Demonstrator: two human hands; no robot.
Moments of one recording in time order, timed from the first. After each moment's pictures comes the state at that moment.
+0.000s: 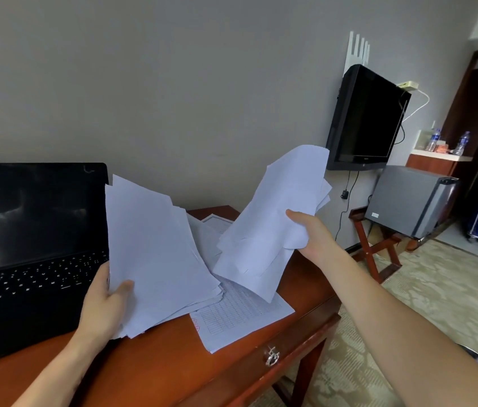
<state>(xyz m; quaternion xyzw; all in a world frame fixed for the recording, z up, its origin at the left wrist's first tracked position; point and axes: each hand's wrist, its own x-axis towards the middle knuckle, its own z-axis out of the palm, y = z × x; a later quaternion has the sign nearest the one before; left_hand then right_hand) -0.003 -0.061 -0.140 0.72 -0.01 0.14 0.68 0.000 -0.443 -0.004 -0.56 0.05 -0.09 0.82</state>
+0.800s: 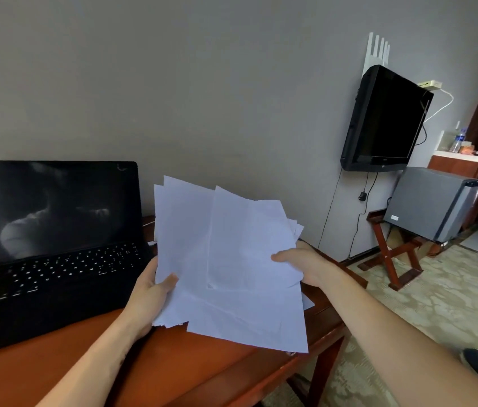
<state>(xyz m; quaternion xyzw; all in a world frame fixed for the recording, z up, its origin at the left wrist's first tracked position) -0.028 -0.074 -0.126 0.64 -0.06 0.01 0.76 0.000 -0.401 -0.063 -0.72 0.10 0.01 0.69</state>
